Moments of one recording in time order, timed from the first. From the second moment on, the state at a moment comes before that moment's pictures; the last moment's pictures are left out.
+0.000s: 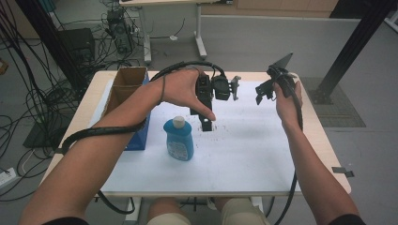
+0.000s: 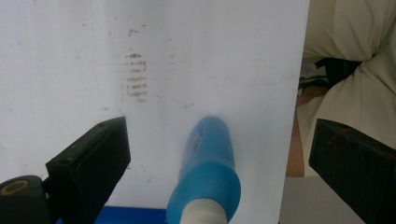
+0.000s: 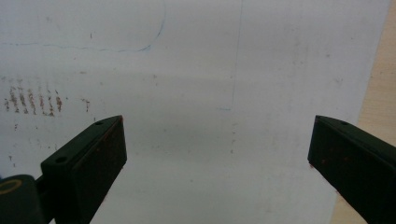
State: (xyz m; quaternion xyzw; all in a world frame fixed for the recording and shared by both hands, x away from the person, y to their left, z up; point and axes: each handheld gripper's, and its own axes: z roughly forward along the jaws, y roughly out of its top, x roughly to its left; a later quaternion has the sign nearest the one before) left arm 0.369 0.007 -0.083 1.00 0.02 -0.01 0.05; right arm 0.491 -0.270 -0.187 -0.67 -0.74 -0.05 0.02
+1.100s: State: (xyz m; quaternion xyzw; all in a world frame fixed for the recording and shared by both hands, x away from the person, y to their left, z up) left arm 0.369 0.015 -0.085 1.00 0.02 -0.02 0.05; right arm 0.490 -0.267 -0.186 -0.67 -0.74 -0.04 0.01
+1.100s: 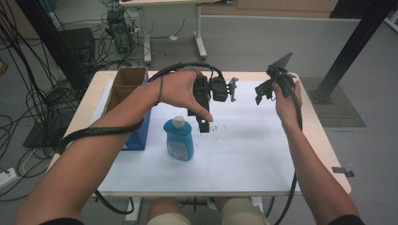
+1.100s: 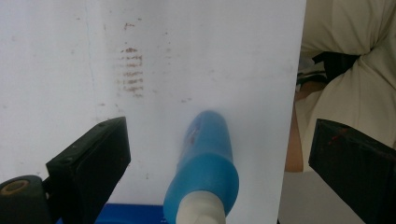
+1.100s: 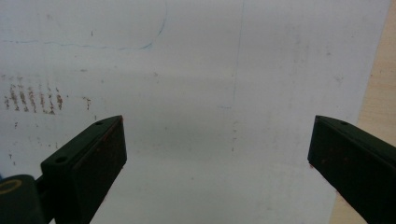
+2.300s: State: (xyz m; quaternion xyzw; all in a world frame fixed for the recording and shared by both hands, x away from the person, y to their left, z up) left arm 0.375 0.073 -0.094 1.00 0.04 -0.01 0.02; right arm 0.490 -0.257 -0.187 -0.67 -0.74 -0.03 0.01
